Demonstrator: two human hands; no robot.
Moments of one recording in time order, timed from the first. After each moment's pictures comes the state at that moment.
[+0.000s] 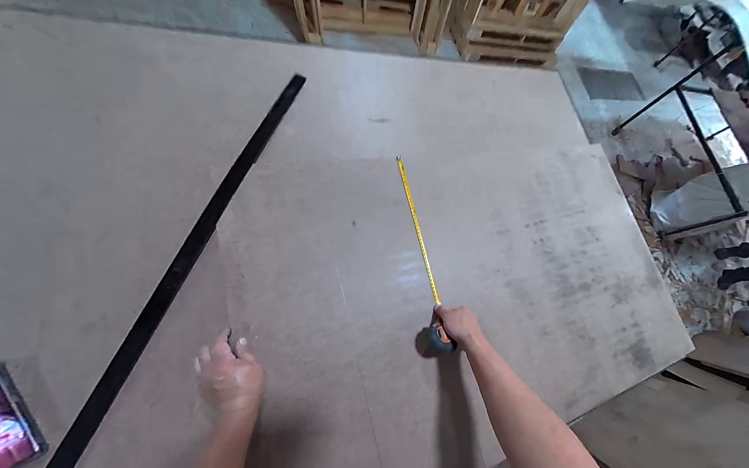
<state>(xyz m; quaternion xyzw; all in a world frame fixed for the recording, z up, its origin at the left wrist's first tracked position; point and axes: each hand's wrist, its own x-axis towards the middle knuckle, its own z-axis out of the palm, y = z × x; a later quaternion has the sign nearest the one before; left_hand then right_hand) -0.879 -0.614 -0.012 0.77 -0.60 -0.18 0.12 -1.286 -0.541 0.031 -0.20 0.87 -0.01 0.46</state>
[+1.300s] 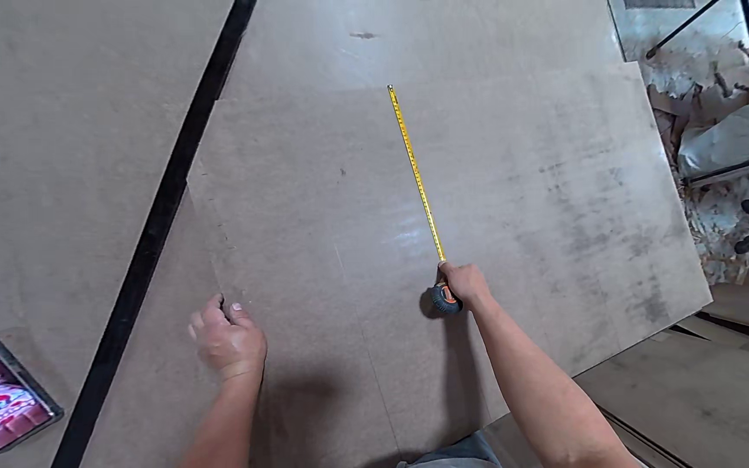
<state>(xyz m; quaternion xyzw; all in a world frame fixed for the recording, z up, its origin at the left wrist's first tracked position) -0.880 -0.617 -0.014 0.77 -0.61 -0.16 0.12 -1.286 -0.541 0.034 -0.18 0.88 -0.04 0.44</state>
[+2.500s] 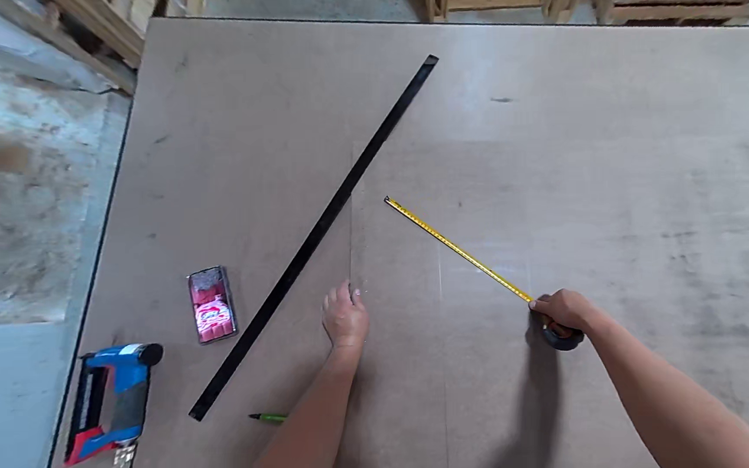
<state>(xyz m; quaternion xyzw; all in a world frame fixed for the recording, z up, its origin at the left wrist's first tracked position) -0.875 -0.621 -0.021 0.79 -0.58 -0.16 0.09 -1.335 -0.592 0.032 -0.45 0.75 0.25 0.41</state>
